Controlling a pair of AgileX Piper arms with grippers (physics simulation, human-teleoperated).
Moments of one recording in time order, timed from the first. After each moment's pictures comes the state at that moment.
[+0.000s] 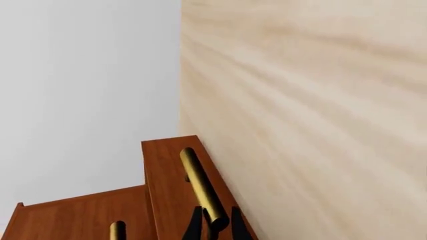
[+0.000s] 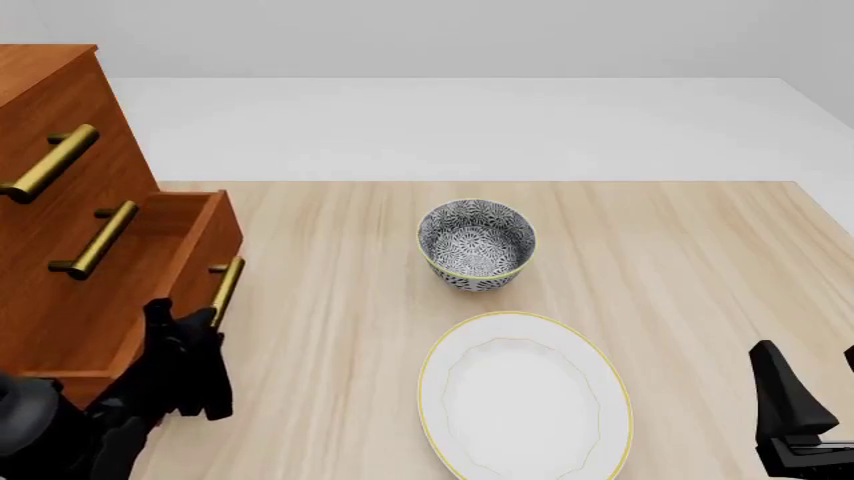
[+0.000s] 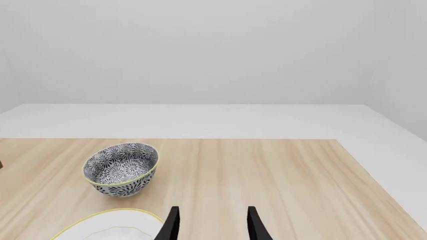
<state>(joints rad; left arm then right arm) -0.07 1.82 -0.19 -1.18 1.46 0.00 0.00 -0.01 0.00 0.00</state>
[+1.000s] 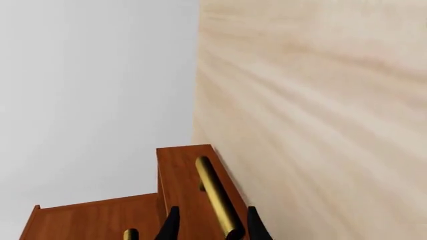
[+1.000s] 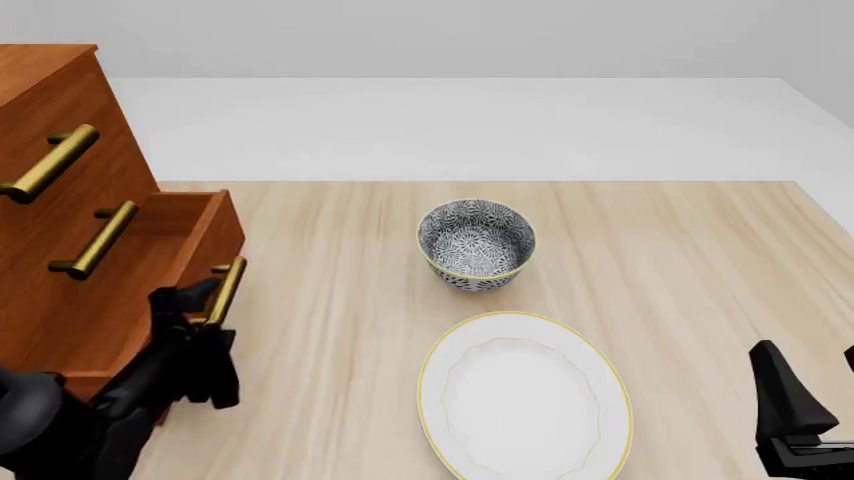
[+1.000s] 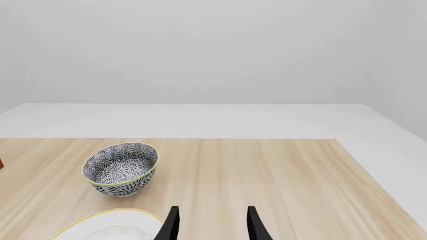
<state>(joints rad) -0.10 1.80 -0.22 -1.18 1.44 0.00 0.00 -0.01 0.00 0.00</state>
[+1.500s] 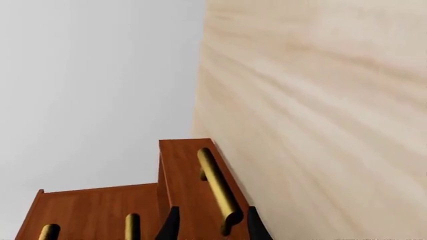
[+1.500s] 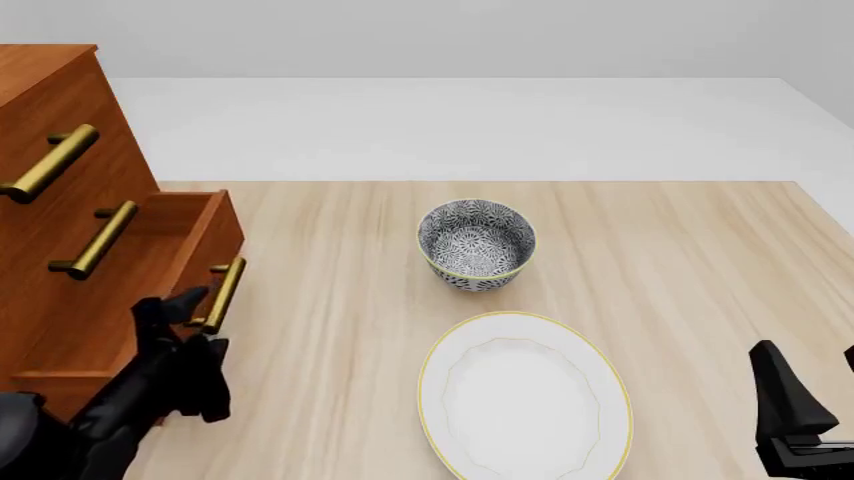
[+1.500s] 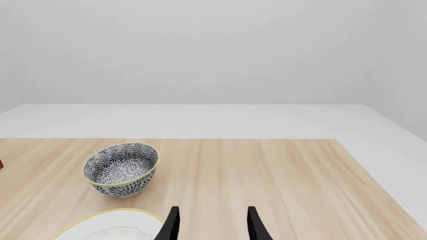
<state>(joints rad) -0.10 1.73 -0.15 -1.21 1.40 0.00 0.00 -0.01 0.00 0.00</state>
